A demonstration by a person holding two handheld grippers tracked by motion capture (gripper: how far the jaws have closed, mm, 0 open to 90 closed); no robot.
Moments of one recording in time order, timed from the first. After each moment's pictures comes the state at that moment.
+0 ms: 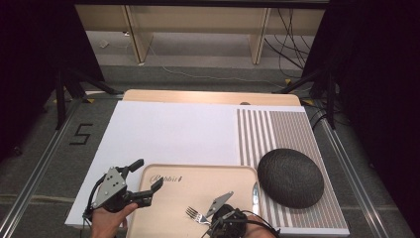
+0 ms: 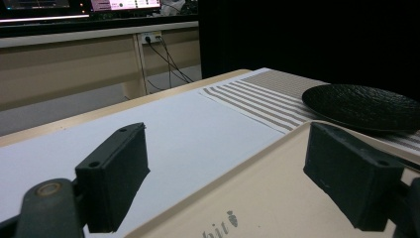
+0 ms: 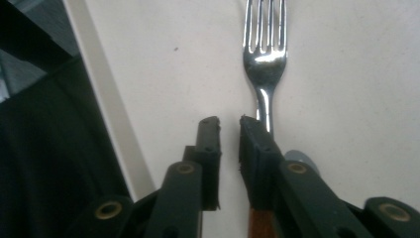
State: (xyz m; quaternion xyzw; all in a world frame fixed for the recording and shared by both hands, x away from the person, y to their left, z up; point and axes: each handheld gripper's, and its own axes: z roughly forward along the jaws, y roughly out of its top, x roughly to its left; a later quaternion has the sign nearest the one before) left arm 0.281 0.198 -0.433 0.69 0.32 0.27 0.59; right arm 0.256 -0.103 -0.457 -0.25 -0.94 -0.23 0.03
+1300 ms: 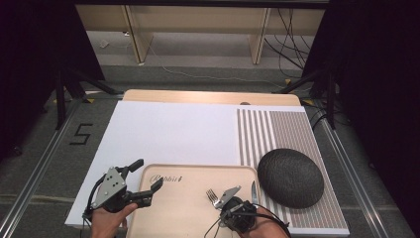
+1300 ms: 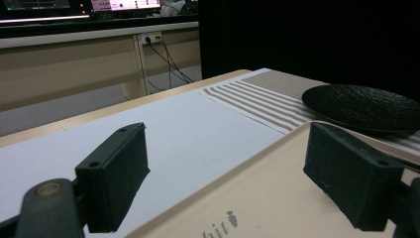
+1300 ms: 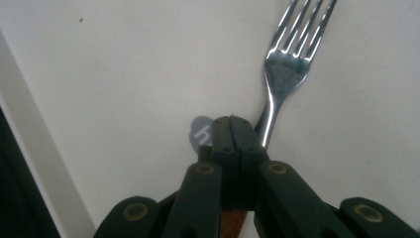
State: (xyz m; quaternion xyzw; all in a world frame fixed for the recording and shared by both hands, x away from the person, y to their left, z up) left arm 0.280 0.198 -0.432 0.69 0.33 0.27 0.59; right arm 0.273 -0.125 -0.457 -0.27 -0.94 -0.19 -0.04
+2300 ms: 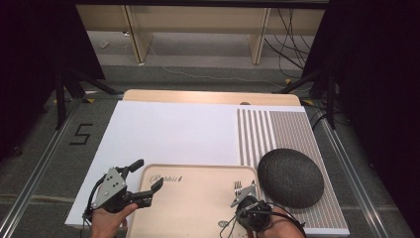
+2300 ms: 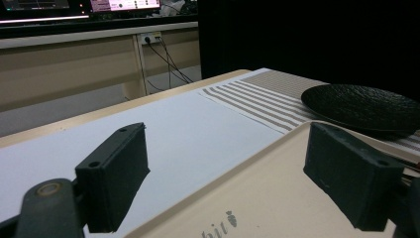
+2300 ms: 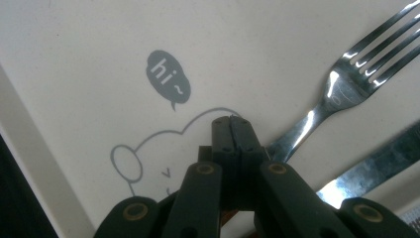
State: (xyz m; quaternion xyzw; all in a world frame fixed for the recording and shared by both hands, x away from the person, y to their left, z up) left arm 0.279 0.198 -0.432 0.69 0.32 0.27 0.59; right arm 0.275 -0.161 -0.457 -0.29 -0.94 -0.16 -0.04
